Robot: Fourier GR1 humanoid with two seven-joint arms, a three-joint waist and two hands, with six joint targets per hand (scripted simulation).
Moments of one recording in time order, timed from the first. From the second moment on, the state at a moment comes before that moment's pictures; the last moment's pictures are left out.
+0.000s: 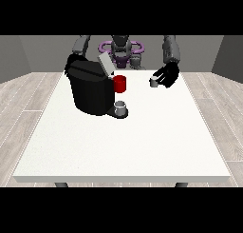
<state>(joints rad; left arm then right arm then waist) -0.72 0.40 0.01 -0.63 -0.59 0.01 -0.32 -0.22 -0.04 -0.07 -1.31 -0.04 -0.16 -0.07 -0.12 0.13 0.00</state>
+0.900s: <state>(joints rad) -0.98 0.43 0.06 -0.68 -0.60 -0.12 -0.18 -0.27 -0.02 -0.03 -1.29 -0.03 -0.13 -0.09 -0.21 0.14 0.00</state>
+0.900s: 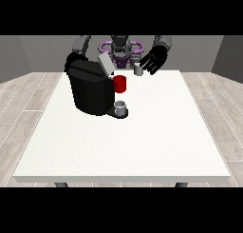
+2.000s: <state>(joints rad) -1.15 0.45 0.11 -0.64 -0.62 -0.14 -0.10 -0.33 -0.05 -0.03 -1.37 -0.01 -0.14 -0.04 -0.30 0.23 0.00</state>
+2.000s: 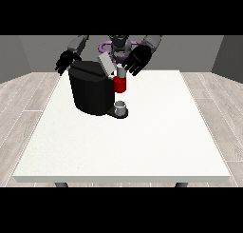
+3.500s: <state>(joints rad) -1.17 0.43 0.12 -0.62 -0.65 -0.14 -0.11 -0.31 -0.03 -0.06 -1.37 -0.03 -0.15 -0.09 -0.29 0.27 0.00</state>
